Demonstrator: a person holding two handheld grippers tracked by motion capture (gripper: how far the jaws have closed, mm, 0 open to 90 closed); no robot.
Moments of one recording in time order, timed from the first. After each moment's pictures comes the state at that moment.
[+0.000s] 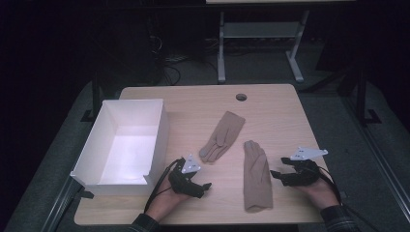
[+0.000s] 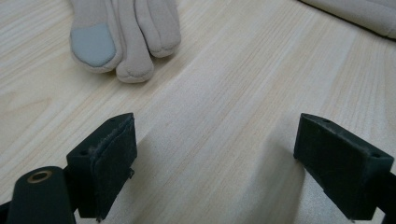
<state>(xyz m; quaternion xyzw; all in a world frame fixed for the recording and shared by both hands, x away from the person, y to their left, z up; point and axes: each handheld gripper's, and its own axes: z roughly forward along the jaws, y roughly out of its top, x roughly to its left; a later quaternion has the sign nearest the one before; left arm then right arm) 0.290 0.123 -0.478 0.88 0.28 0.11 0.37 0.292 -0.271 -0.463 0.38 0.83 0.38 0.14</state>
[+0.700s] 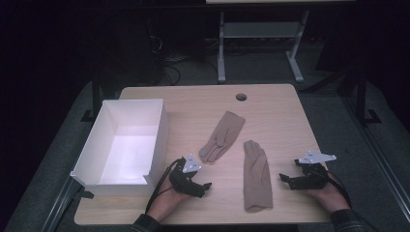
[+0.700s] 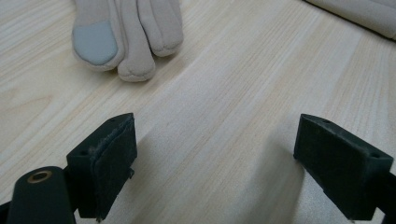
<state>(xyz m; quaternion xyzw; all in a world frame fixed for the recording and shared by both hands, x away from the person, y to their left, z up) 0.290 0.121 -0.476 0.88 0.29 0.12 0.37 0.288 -0.296 -0.482 0.42 0.82 0.36 0.16</state>
